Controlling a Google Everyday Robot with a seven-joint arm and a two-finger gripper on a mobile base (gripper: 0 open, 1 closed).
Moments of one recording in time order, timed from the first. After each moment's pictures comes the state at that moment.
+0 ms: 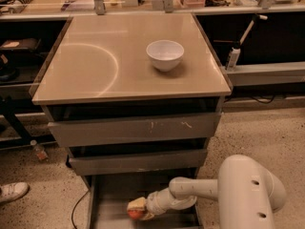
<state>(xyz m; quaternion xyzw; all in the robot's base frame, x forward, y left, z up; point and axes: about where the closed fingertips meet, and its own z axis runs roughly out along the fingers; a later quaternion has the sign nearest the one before) 0.453 0.068 0.204 -0.10 -0.89 -0.44 0.10</state>
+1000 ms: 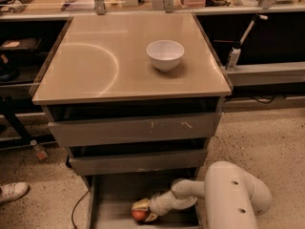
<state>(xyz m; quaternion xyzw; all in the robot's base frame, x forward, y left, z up) 0.465 0.054 0.145 -0.14 -0.88 -0.43 0.14</state>
